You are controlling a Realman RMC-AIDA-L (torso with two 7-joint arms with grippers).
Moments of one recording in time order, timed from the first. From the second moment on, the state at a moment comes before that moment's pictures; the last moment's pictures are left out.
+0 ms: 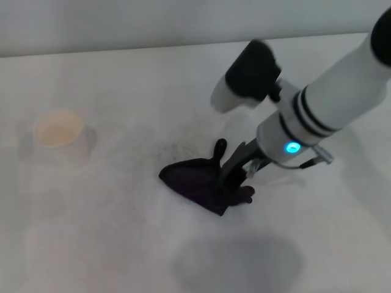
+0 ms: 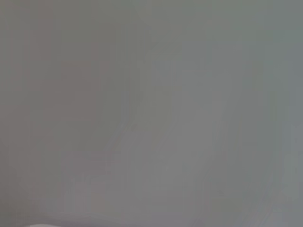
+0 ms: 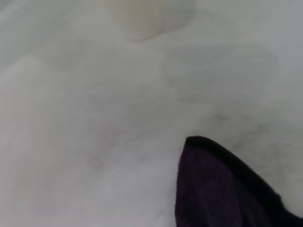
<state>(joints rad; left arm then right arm) -0.40 -2.08 1.05 0.05 -2.90 -1.09 2.79 0.63 2.02 -1.74 -1.05 0.88 1.20 -0.62</state>
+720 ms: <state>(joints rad) -0.42 -2.09 1.05 0.06 -2.93 -1.08 2.76 0.65 2.02 -1.79 -0.84 0.95 0.82 -0.67</state>
